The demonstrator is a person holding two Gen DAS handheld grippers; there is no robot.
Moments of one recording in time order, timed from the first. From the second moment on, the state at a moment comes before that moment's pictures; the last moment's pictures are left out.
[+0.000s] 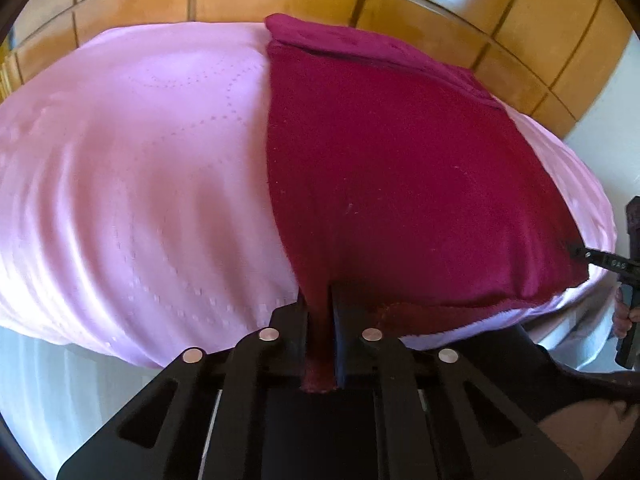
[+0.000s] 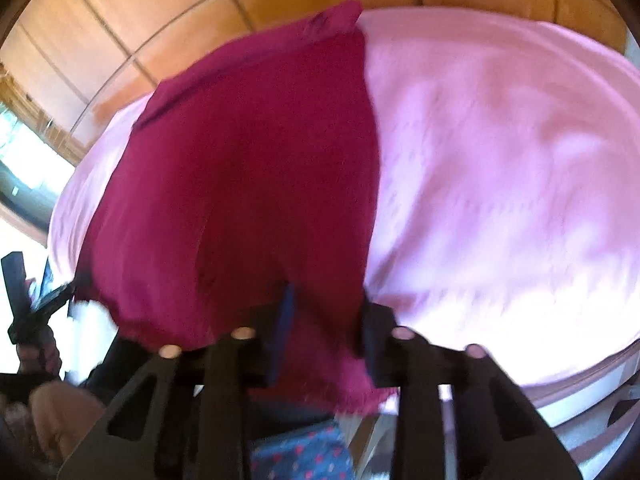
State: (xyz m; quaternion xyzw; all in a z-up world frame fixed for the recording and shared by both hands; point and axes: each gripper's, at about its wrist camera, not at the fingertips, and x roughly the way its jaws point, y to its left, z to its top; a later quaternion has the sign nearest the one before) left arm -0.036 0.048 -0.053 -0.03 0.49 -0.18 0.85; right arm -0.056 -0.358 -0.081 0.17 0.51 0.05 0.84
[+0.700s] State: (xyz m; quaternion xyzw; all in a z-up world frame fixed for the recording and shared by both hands) left arm 0.115 0.064 -0.022 -0.29 0.46 -0.25 0.80; right arm 0.080 -0.406 -0.054 0.34 0.41 0.07 0.84
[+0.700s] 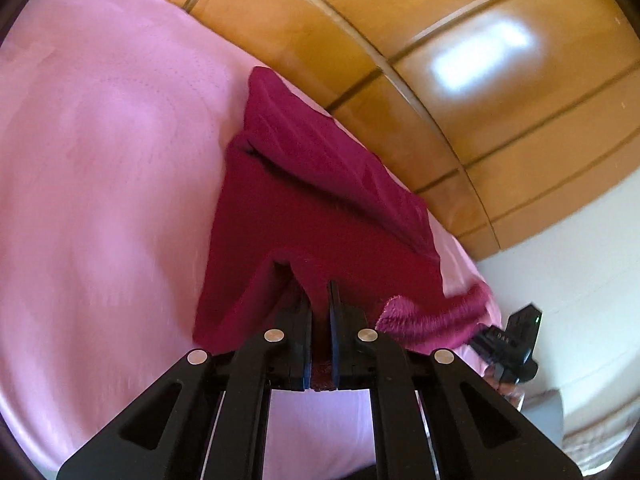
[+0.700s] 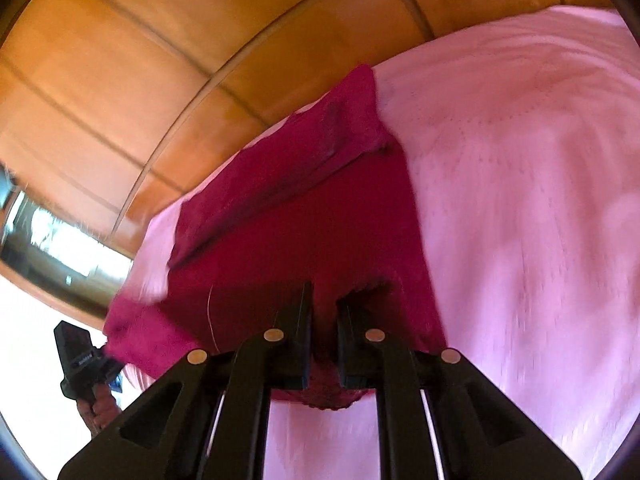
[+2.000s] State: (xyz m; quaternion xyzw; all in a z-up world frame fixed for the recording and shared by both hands) left arm 0.078 0.071 -0.043 -0.21 0.45 -0.24 0.83; right arm 0.013 -0.418 -0.046 0.30 0.38 0.04 0.87
